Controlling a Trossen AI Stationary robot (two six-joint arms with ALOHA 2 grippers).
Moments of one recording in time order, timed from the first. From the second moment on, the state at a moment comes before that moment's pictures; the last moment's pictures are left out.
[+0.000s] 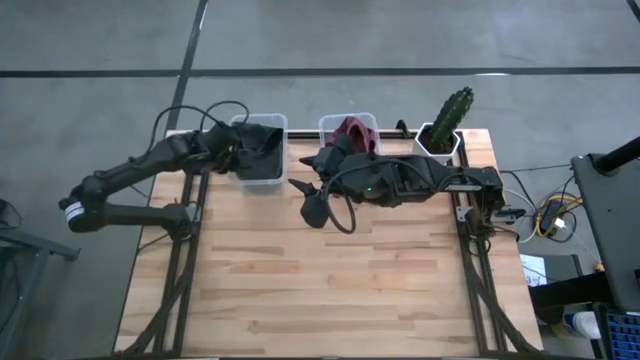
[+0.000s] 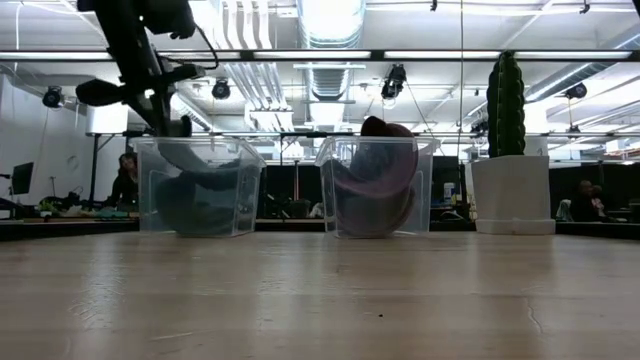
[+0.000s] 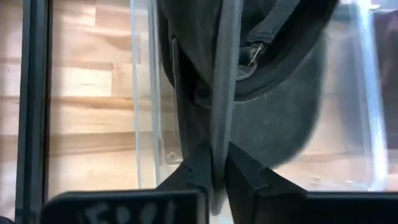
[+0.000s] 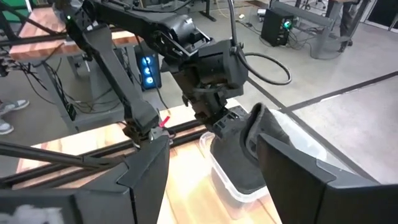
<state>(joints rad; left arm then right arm) 0.59 1.01 0.97 -0.99 -0.22 -0.96 0.17 1.92 2.35 -0.80 0.54 0.24</state>
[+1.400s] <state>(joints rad) 0.15 0.68 1.09 -0.53 -0.09 -0.78 0.07 1.63 1.67 -0.36 -0.05 0.16</state>
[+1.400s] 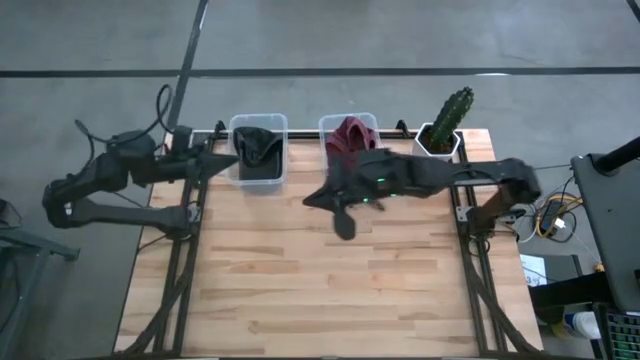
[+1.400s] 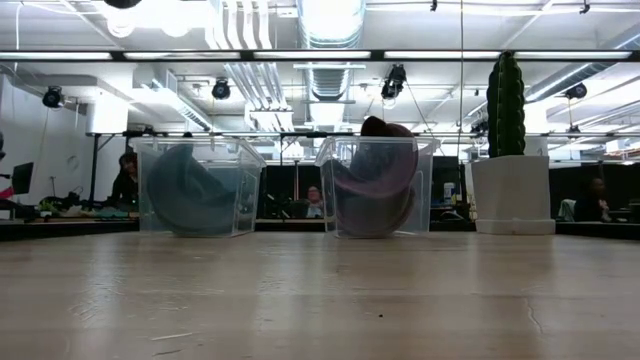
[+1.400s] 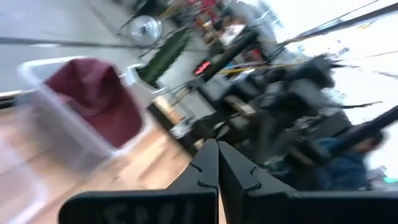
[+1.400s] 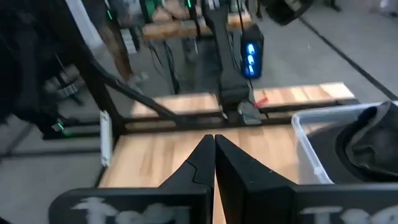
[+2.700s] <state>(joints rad) 0.05 0.34 0.35 0.00 0.19 -0.32 0.07 0.65 0.34 0.15 0.03 0.16</state>
